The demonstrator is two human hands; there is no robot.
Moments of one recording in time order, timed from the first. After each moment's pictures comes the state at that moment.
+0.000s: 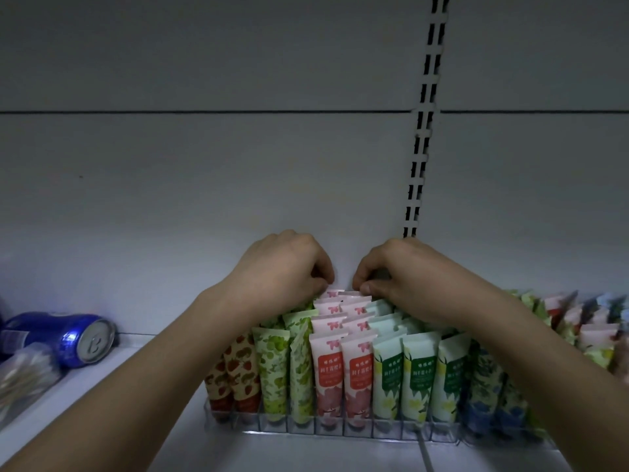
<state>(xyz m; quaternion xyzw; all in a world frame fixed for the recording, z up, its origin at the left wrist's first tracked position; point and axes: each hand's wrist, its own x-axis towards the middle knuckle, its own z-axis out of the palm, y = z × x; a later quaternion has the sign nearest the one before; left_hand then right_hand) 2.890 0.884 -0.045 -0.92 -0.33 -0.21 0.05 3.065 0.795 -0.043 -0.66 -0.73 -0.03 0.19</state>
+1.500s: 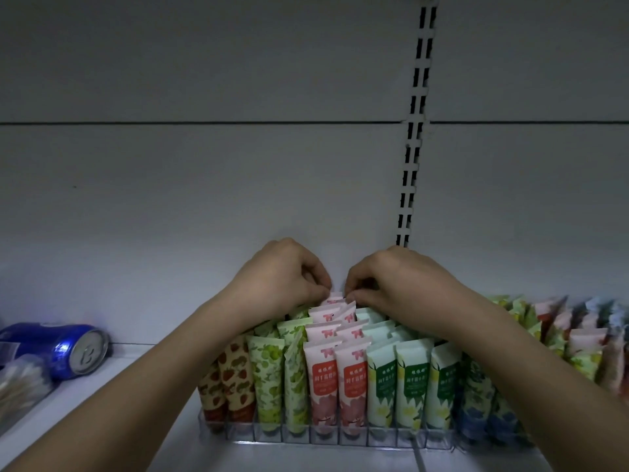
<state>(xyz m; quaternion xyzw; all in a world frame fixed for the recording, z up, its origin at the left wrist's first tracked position) 2.892 0.886 -0.047 -0.89 -0.33 -0.26 -0.17 3.061 0.795 -0.044 -0.65 -0.73 -0.10 0.16</state>
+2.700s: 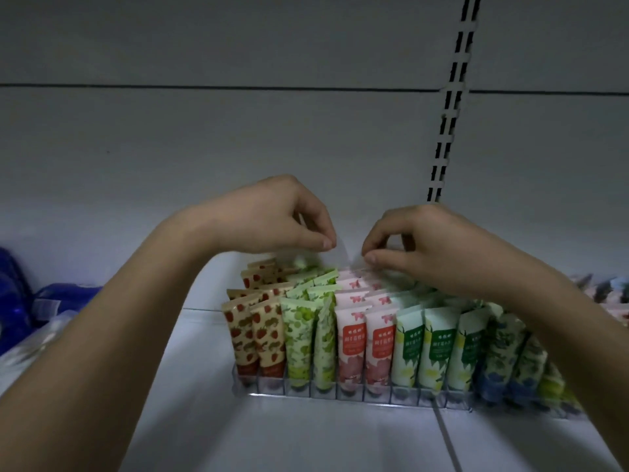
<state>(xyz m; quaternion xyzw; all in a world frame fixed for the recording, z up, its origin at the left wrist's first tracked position) 2.840 0.876 0.005 -0.94 -0.27 -0.17 -0.12 3.044 0.775 -0.025 -0.60 -0.77 -0.06 0.22</state>
